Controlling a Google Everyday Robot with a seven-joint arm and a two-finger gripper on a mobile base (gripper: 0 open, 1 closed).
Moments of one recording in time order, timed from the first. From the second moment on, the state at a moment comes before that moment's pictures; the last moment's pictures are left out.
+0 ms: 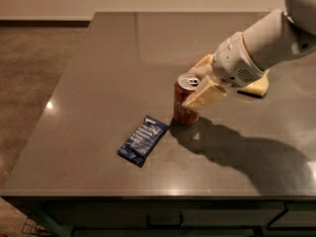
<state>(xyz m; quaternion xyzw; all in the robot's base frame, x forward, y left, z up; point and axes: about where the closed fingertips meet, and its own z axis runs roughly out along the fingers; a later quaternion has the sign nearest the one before) 0.506 -0.082 0.917 -0.64 0.68 0.17 0.32</state>
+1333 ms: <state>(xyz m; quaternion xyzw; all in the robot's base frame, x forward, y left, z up) 0.488 -0.074 0.902 -0.66 0.66 0.19 0.30</state>
